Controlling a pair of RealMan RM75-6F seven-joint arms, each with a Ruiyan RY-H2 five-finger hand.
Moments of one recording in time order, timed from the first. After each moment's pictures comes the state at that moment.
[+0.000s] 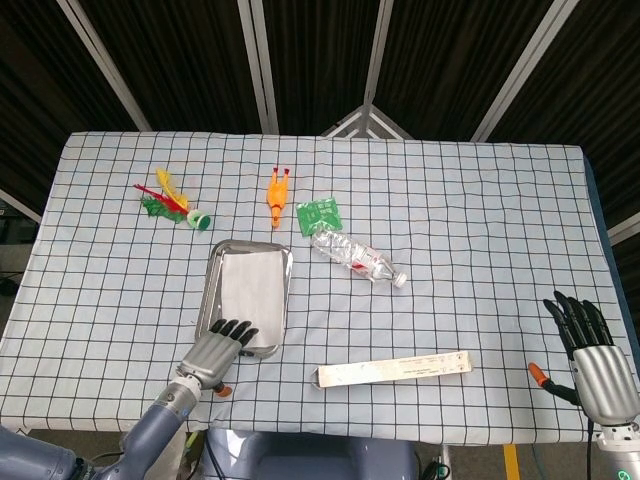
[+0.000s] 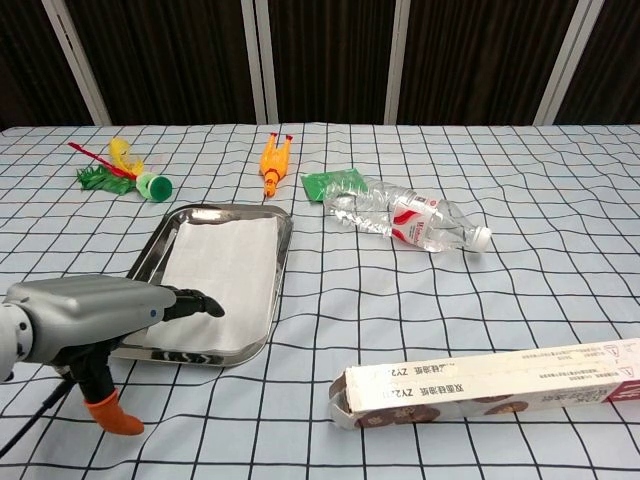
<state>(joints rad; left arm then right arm) -0.80 -1.52 0.08 -2.03 0.63 1.20 0.85 0.04 -1.13 0.01 -1.52 -1.67 1.61 0.16</state>
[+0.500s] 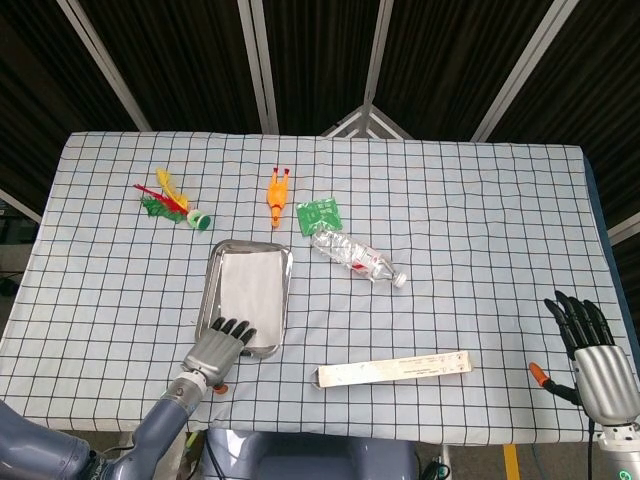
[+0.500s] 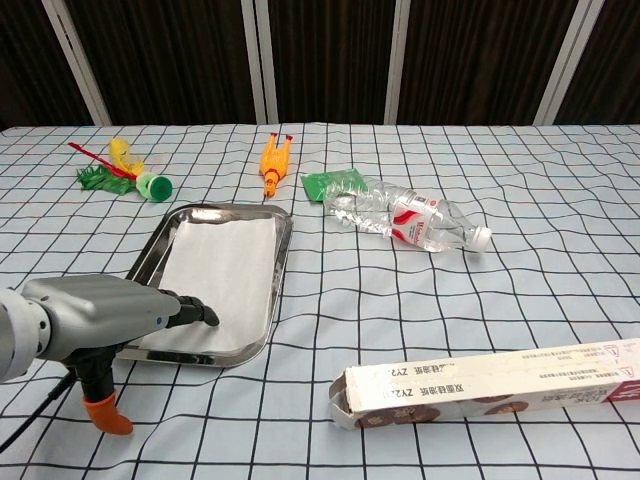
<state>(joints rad) -0.87 -1.52 0.06 -2.03 0.48 1.19 0.99 0.04 -1.13 0.01 -1.52 -1.67 1.61 0.17</state>
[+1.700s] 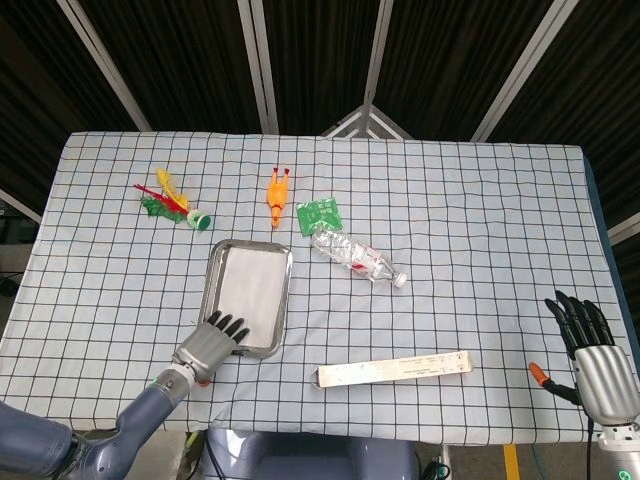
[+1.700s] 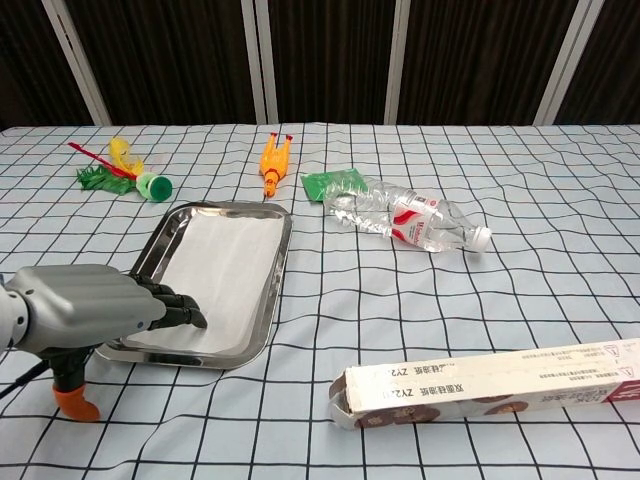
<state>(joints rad) -0.95 -1.42 0.18 -1.97 0.58 1.03 0.98 0.04 -1.13 0.01 -1.53 -1.66 1.61 0.17</state>
